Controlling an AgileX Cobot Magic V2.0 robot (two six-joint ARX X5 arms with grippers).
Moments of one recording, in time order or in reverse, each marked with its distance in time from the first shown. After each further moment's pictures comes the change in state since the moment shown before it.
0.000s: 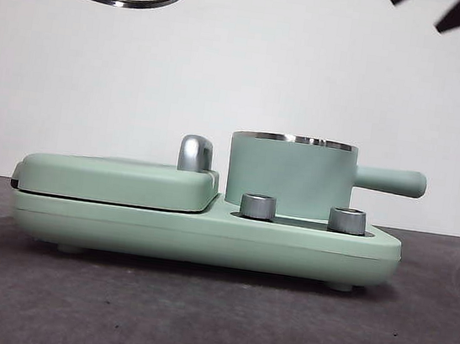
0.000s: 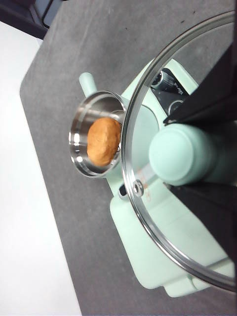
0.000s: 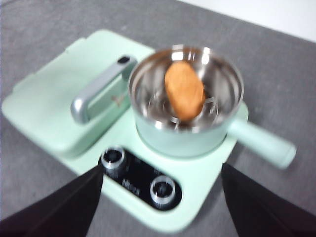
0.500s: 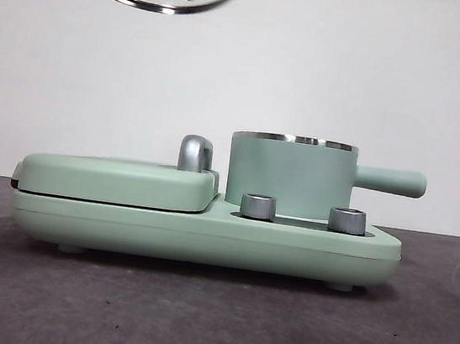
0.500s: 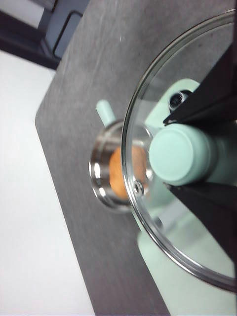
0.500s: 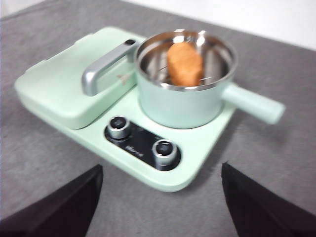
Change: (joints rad) left arm -0.072 0.121 0.000 0.182 0.045 -0.014; right arm 0.000 -0.466 -0.323 0.009 0.031 0.009
